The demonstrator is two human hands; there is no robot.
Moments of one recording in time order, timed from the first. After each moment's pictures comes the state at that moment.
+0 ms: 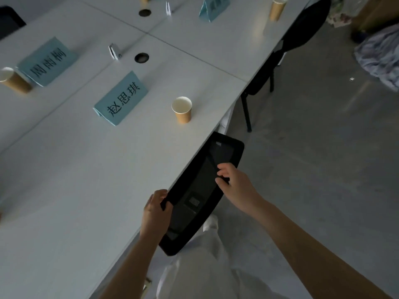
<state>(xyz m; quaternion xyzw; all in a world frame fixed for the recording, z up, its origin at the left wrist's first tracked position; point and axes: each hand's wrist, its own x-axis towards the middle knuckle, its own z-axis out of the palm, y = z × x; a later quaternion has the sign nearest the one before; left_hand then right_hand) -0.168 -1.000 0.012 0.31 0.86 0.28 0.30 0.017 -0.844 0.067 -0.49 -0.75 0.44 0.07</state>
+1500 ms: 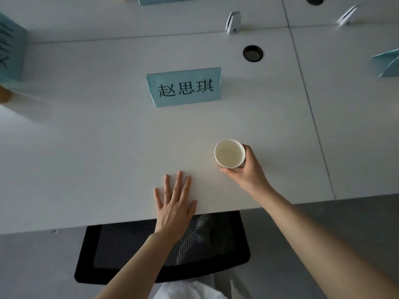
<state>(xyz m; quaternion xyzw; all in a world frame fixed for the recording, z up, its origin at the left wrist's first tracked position) -0.163 -0.786 -0.067 0.17 0.95 0.11 0.24 -0.198 -0.550 -0.020 -0.25 -0.80 0.54 -0.06</state>
